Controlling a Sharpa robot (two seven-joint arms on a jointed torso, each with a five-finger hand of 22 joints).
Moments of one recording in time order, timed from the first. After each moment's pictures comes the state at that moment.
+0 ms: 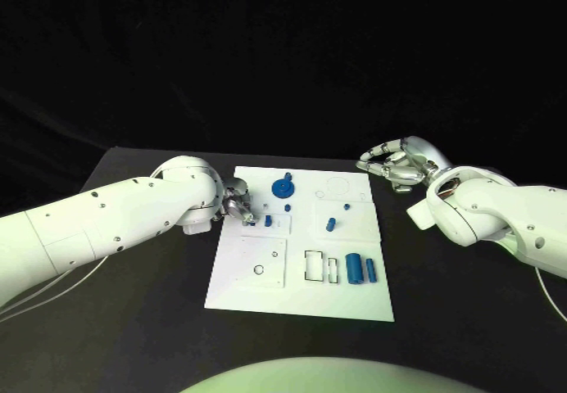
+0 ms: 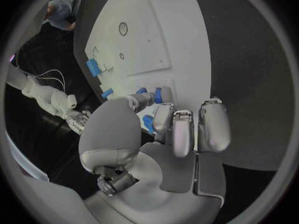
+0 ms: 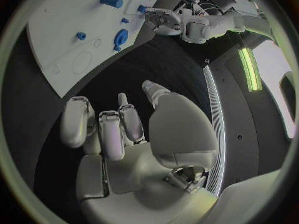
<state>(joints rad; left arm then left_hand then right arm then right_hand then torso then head) 1.19 -0.67 0.02 1.35 -1.23 0.26 -0.51 1.09 -0.14 0.72 0.18 0.22 0.86 0.03 0.90 0.49 1.38 -0.05 1.34 1.07 1.47 -0.10 1.57 1.31 0.08 1.45 0.01 1.38 1.17 1.25 -0.93 -0.12 1.54 -0.70 -0.50 0.07 1.17 -0.13 0.32 0.19 0.20 0.80 0.18 0.20 0.47 1.40 0.08 1.35 1.31 1.47 0.01 1.49 1.31 0.08 1.36 0.11 1.27 1.29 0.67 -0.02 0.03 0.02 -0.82</state>
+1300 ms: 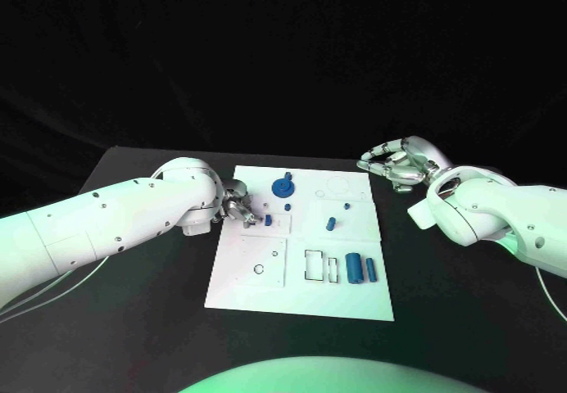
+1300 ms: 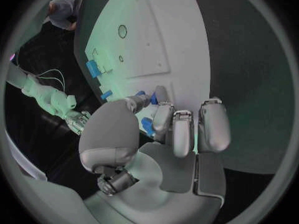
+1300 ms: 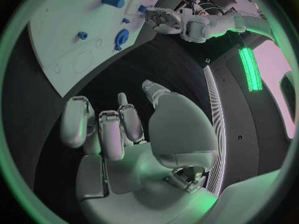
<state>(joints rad) 1.19 -0.67 0.02 1.34 -1.21 0.27 -0.51 1.00 -0.17 0.59 0.29 0.21 0.88 0.02 0.92 0.46 1.38 -0.05 1.34 1.07 1.47 -0.10 1.57 1.31 0.08 1.45 0.01 1.38 1.18 1.25 -0.93 -0.12 1.53 -0.70 -0.50 0.07 1.17 -0.13 0.32 0.19 0.20 0.80 0.18 0.20 0.48 1.40 0.08 1.35 1.31 1.47 0.01 1.49 1.31 0.08 1.36 0.11 1.27 1.29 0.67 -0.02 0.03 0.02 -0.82</state>
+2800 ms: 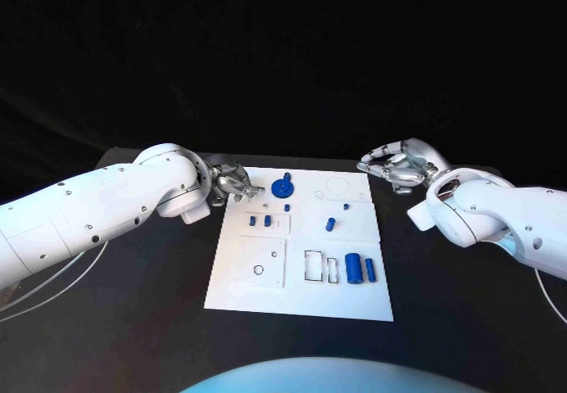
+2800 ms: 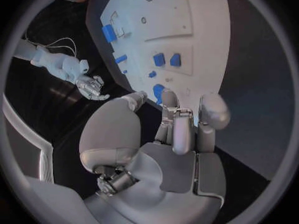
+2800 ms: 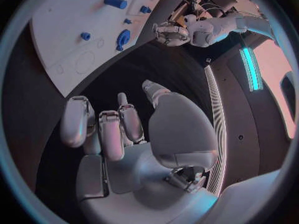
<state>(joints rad) 1.19 -0.74 0.09 1.40 -1.06 0.05 -0.45 1.06 -0.17 0.42 0.29 0.20 0.71 0.10 0.85 0.40 1.04 0.02 1.05 0.58 1.47 -0.05 1.46 1.30 0.13 1.32 0.04 1.18 0.85 1.24 -0.93 -0.12 1.52 -0.70 -0.50 0.07 1.17 -0.13 0.32 0.19 0.20 0.80 0.18 0.20 0.48 1.40 0.08 1.35 1.31 1.47 0.01 1.49 1.31 0.08 1.36 0.11 1.26 1.29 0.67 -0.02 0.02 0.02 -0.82</state>
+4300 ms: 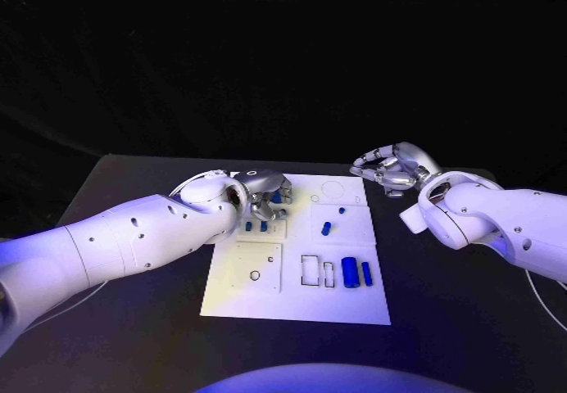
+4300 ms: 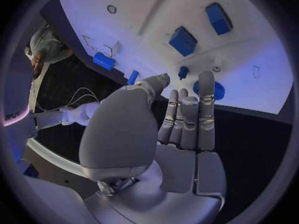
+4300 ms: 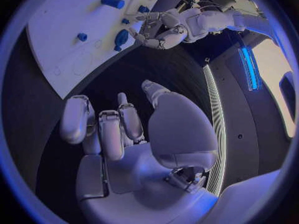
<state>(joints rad) 1.16 -0.55 -0.02 1.26 -1.56 -0.16 -0.02 1.44 -0.25 0.52 0.12 0.19 0.77 0.14 0.54 0.18 0.80 0.11 0.53 0.12 1.21 0.03 1.32 0.79 0.17 1.11 0.12 0.95 0.56 1.24 -0.92 -0.12 1.52 -0.69 -0.50 0.09 1.17 -0.13 0.32 0.19 0.21 0.80 0.18 0.20 0.48 1.38 0.09 1.33 1.31 1.47 0.01 1.48 1.31 0.08 1.35 0.11 1.24 1.27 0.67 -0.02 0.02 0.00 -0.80</state>
